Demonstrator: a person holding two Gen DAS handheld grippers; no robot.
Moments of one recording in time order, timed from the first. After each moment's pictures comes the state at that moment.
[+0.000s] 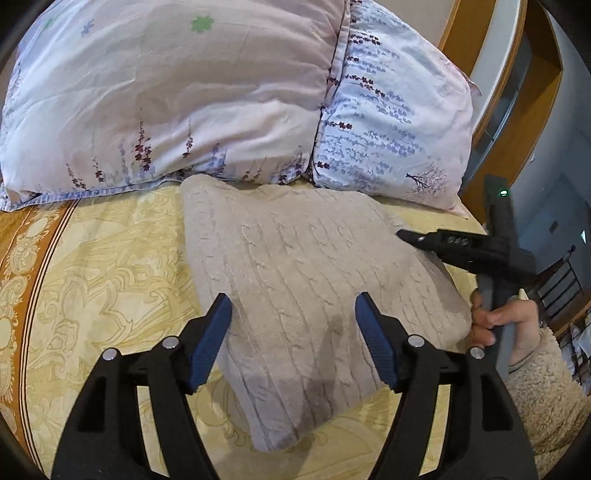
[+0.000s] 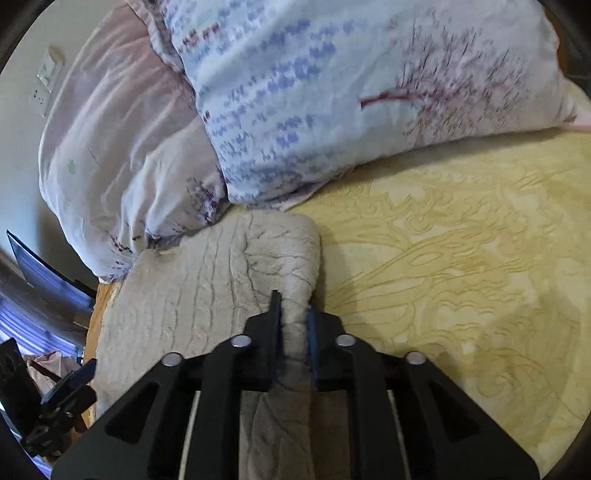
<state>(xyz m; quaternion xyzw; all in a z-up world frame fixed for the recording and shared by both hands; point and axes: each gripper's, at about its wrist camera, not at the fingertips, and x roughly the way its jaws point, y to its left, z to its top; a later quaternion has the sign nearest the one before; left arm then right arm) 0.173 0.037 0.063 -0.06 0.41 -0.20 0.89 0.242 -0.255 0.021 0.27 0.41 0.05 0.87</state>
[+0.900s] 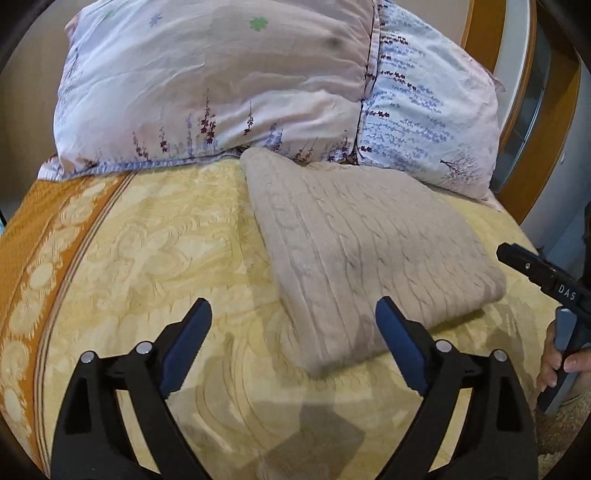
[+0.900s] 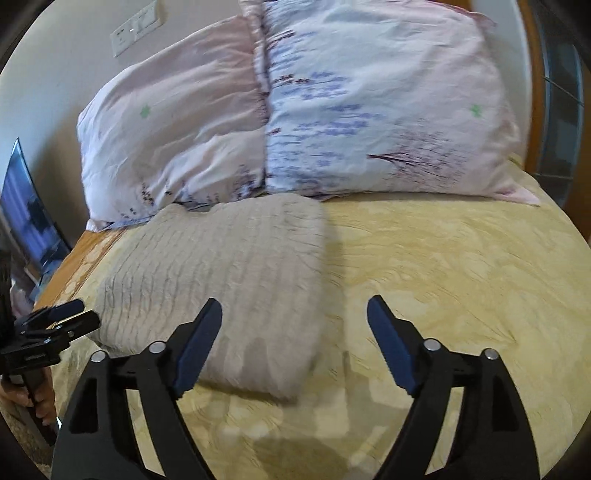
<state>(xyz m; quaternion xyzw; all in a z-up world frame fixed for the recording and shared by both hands) 0.122 0.063 0.042 -0.05 0.40 -0.12 0.91 0.128 -0.195 0.054 0.11 0.33 0.00 0.94</state>
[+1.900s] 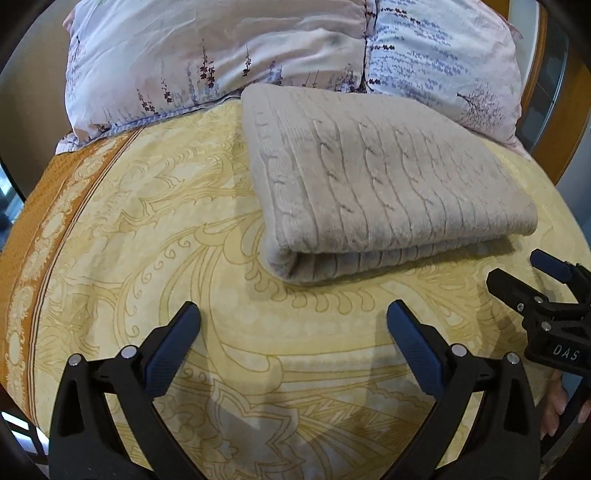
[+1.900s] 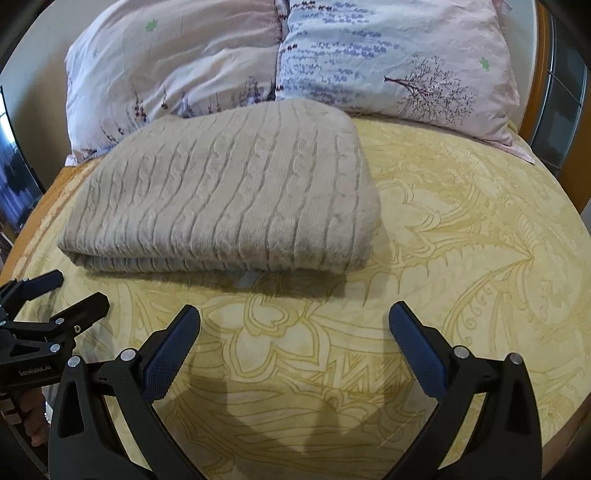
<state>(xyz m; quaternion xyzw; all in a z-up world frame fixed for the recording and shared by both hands) 0.097 0.024 0.002 0.02 0.46 -0.05 0.88 0.109 -0.134 0.007 0.06 0.43 -0.03 0.90</state>
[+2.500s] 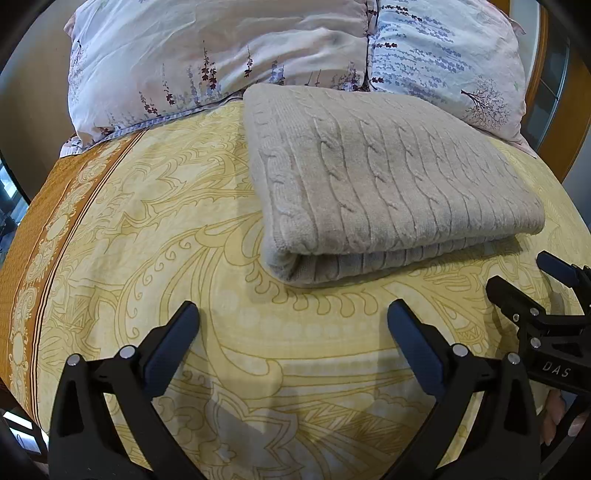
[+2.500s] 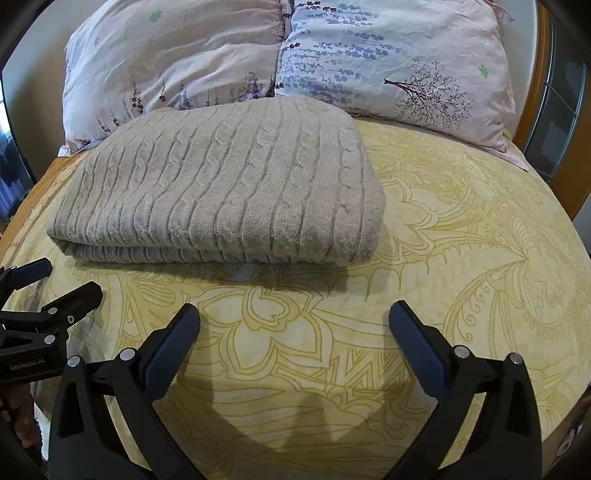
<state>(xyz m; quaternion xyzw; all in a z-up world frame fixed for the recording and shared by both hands) 0.098 0.023 -0.003 0.03 0.46 -0.04 0.89 0.106 -0.127 0.003 0.04 0.43 -0.05 0.90</state>
